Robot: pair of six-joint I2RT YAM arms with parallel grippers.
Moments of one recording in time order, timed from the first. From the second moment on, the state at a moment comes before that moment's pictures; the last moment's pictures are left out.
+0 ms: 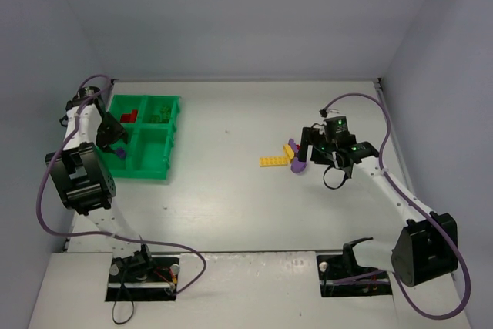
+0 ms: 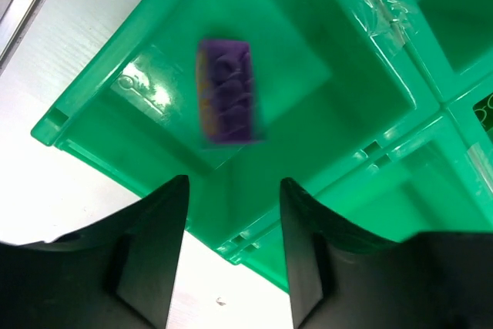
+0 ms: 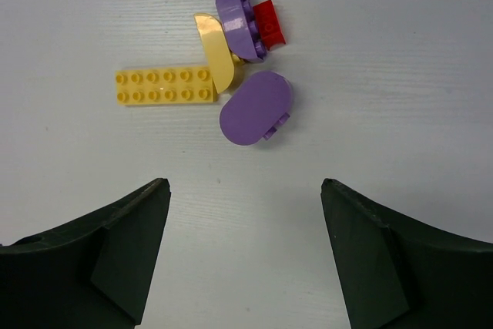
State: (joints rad) left arm 0.33 1.85 1.55 -0.93 -0.05 -0.47; right arm 0.29 1.24 0.88 -0.48 -0.01 0.35
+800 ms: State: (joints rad) left arm -0.55 1.63 1.50 -0.71 0.13 -0.03; right arm 0.26 1.22 0.86 -0.48 -0.05 0.37
